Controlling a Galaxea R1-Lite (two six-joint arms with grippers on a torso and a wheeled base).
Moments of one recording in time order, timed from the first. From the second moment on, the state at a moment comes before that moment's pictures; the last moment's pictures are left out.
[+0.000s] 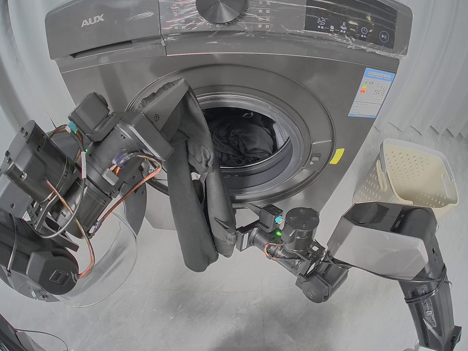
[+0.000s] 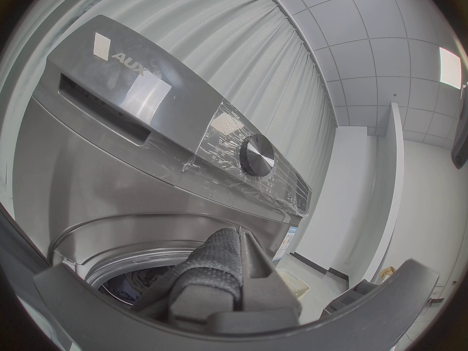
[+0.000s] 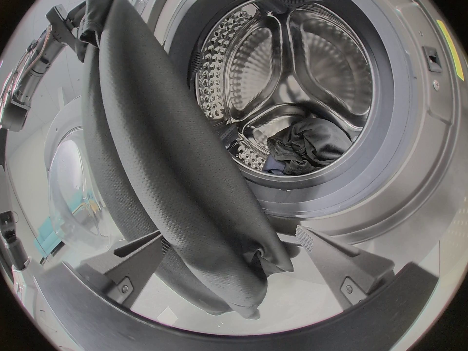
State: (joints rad) left arm -0.57 1.66 -0.67 -1.50 -0.12 -0.27; right arm 0.68 2.50 -1.05 -1.46 0.03 0.12
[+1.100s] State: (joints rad) left arm -0.53 1.65 -0.63 -1.50 -0.13 -0.27; right arm 0.64 2.19 -0.72 -1.49 0.04 0.12
